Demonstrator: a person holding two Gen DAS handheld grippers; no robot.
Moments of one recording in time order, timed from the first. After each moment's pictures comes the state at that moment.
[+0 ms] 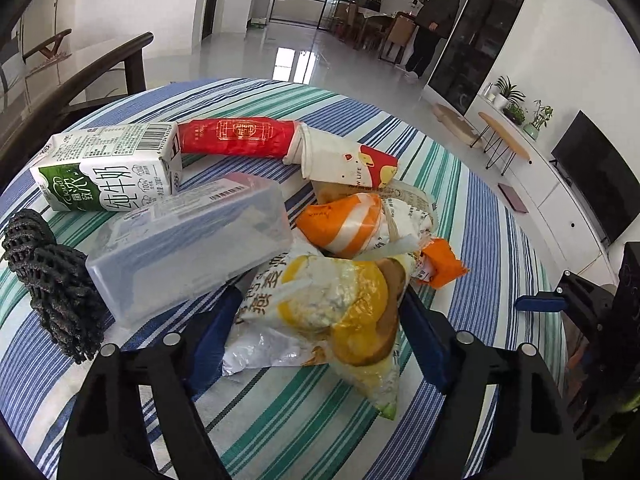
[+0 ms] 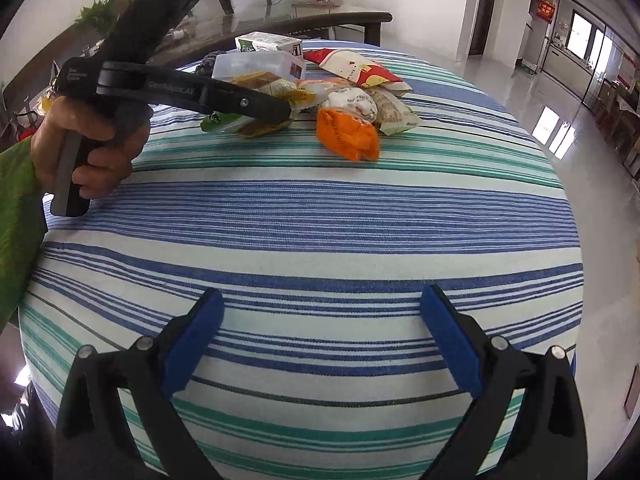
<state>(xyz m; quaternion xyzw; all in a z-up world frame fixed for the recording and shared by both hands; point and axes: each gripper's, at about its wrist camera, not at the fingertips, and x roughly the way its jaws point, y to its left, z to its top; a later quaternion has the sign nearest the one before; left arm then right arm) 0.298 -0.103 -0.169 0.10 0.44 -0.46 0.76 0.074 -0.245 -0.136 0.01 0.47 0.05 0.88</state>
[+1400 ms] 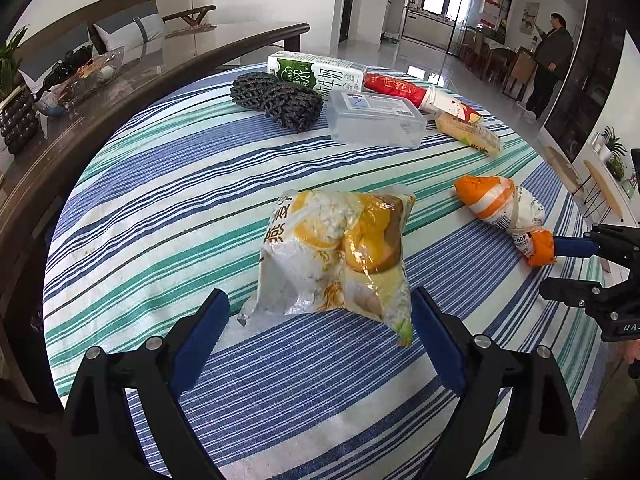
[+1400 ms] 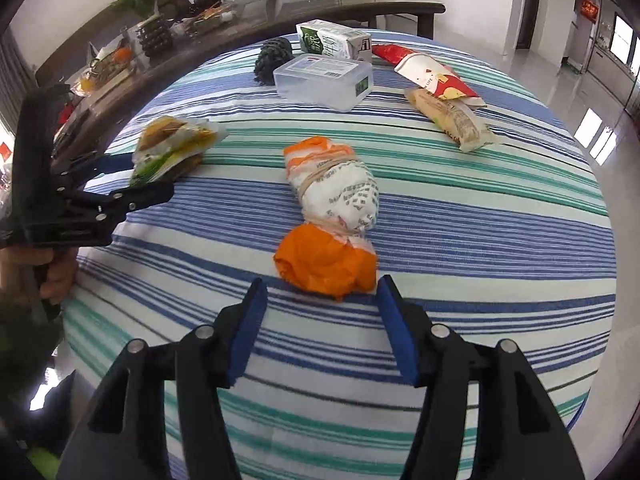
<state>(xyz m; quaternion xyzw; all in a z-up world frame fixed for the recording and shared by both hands) 0.189 0.040 -0.165 0.07 0.44 -0.24 0.86 0.079 -0.220 -0.113 0.01 0.50 0.14 0.85</state>
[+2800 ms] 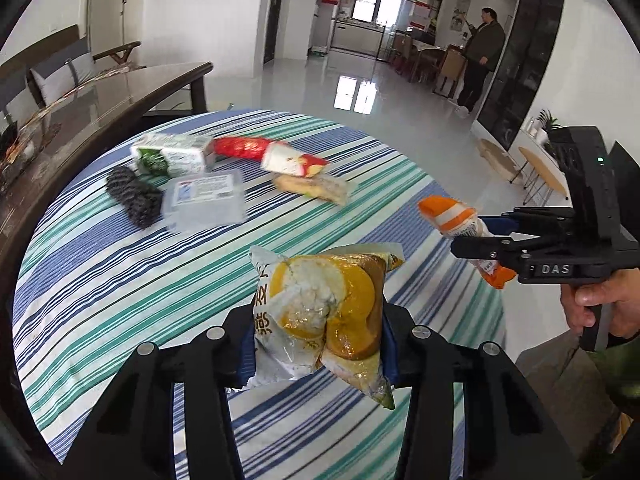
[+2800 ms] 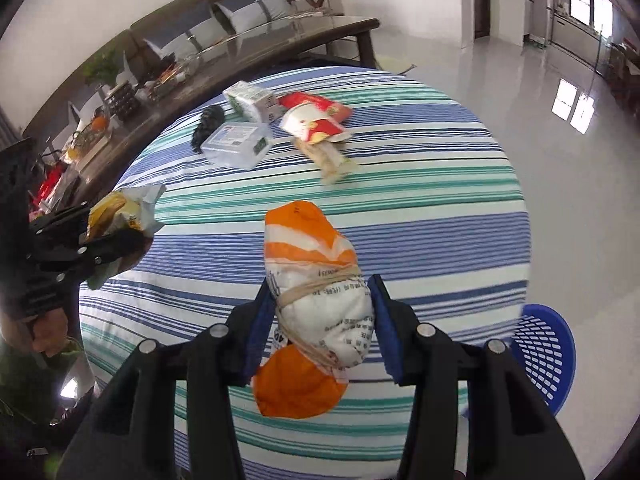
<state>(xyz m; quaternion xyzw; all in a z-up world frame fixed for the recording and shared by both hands) 0.137 -0.085 -0.086 0.08 0.40 -0.36 0.84 0.057 -0.349 -0.069 0.09 0.47 0.07 0.88</state>
